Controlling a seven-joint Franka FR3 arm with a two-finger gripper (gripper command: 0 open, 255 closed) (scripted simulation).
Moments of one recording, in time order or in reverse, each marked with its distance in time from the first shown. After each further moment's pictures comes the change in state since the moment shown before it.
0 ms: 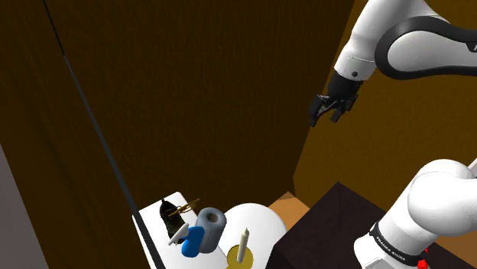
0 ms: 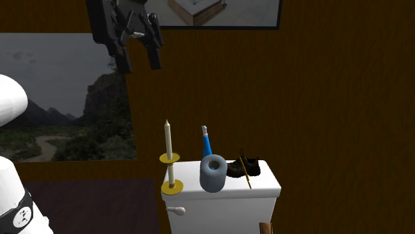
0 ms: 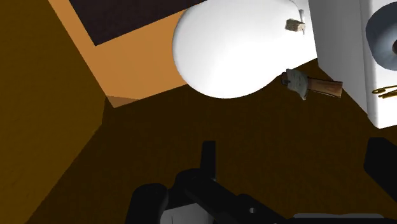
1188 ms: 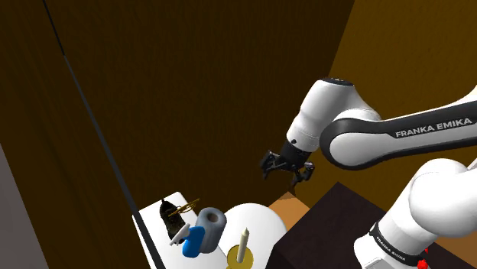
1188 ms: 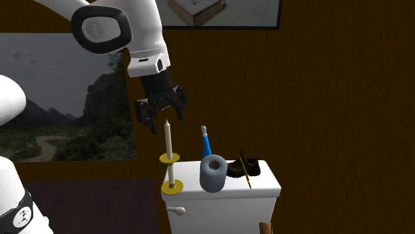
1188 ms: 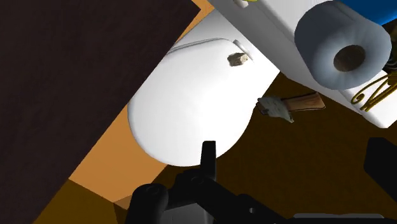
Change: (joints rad) arm 0.046 0.266 0.402 -0.236 0.429 0.549 0.631
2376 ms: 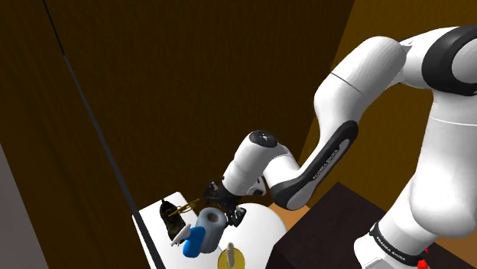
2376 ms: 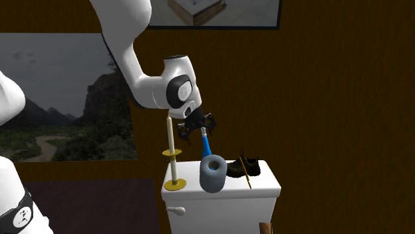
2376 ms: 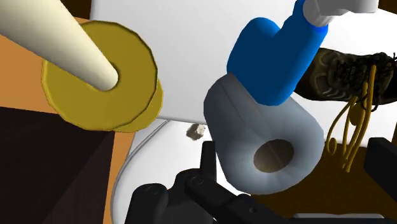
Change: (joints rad) arm 0.034 0.938 0.014 0.367 -1.007 0.621 1.418
